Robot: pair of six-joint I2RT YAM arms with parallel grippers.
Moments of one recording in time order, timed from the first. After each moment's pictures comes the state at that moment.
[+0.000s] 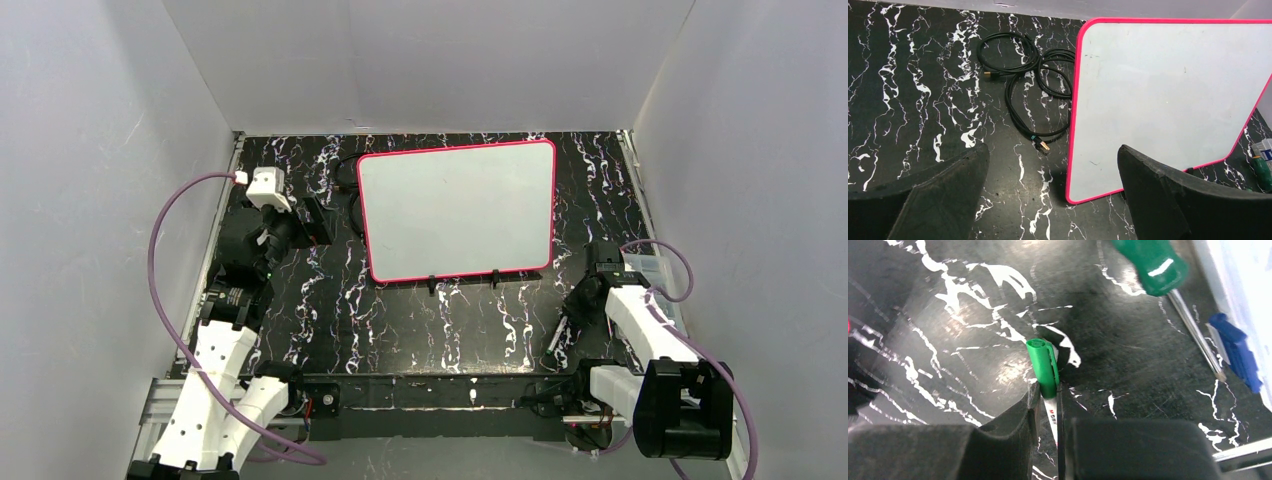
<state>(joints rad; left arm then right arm) -0.17 0.75 0.84 -0.32 0.09 -0.24 0.01 1.06 0.51 -0.70 0.11 0.75</state>
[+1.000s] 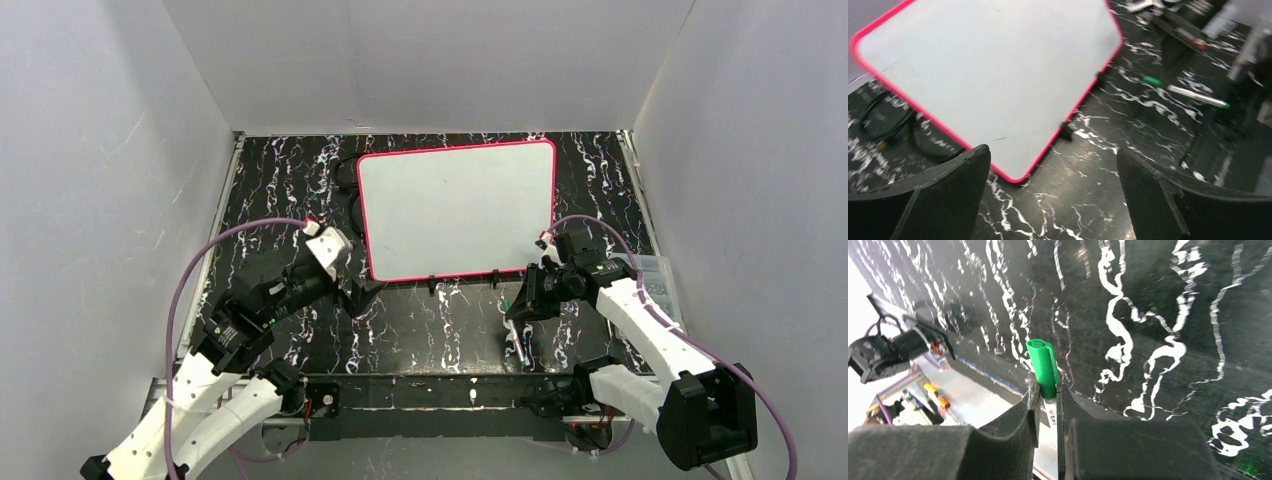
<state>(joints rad) -0.58 0.58 0.79 -0.43 0.25 0.10 0.30 1.03 0.65 -0.78 -0.51 0.51</state>
